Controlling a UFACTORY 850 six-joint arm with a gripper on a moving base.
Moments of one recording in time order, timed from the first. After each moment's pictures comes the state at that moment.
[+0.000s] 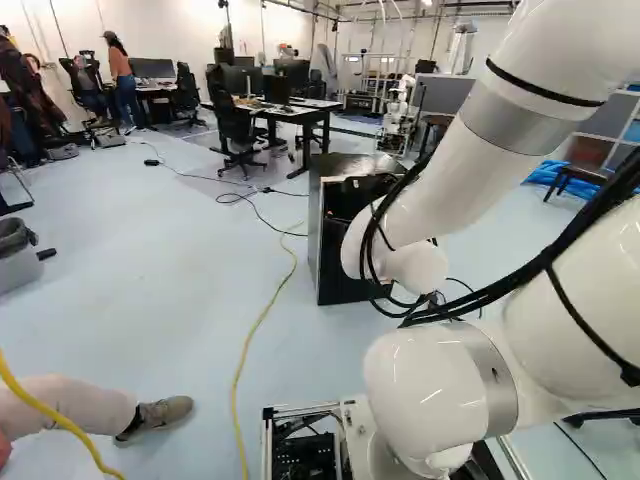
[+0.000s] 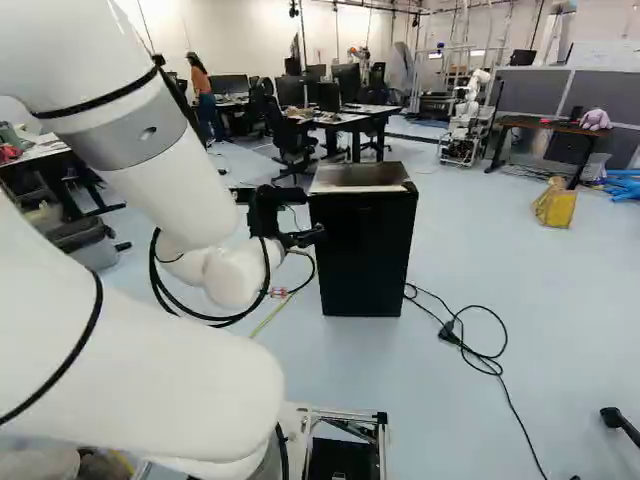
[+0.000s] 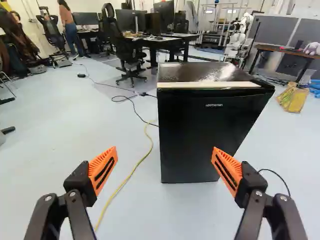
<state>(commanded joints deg) 0.0 16.0 -5.0 0.0 50.0 0.0</state>
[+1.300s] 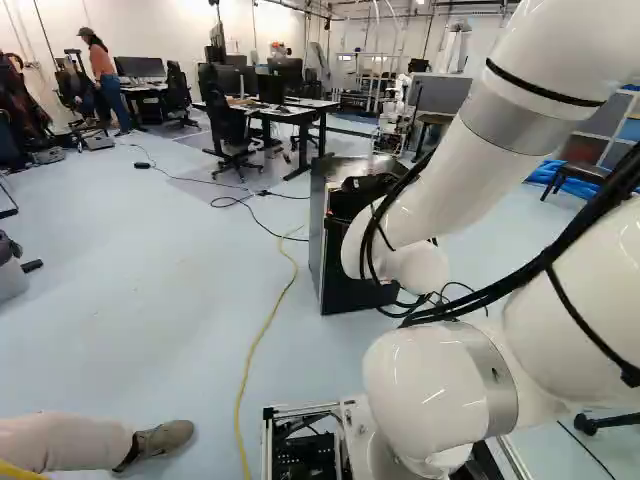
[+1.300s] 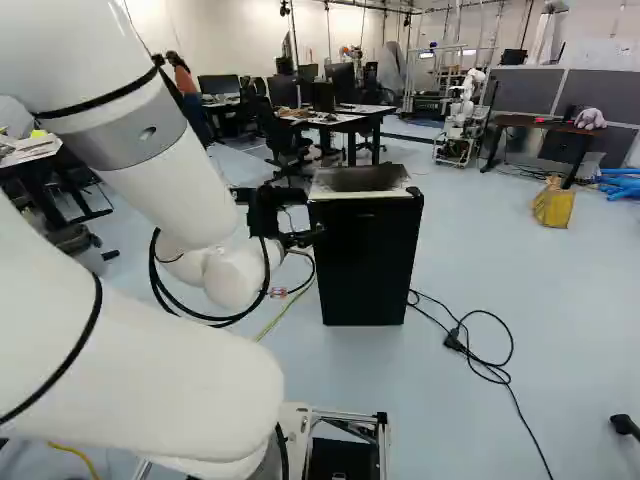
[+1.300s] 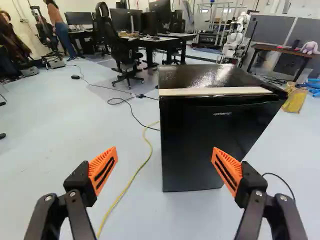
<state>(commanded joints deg) 0.0 16.0 -5.0 0.0 50.0 0.0</state>
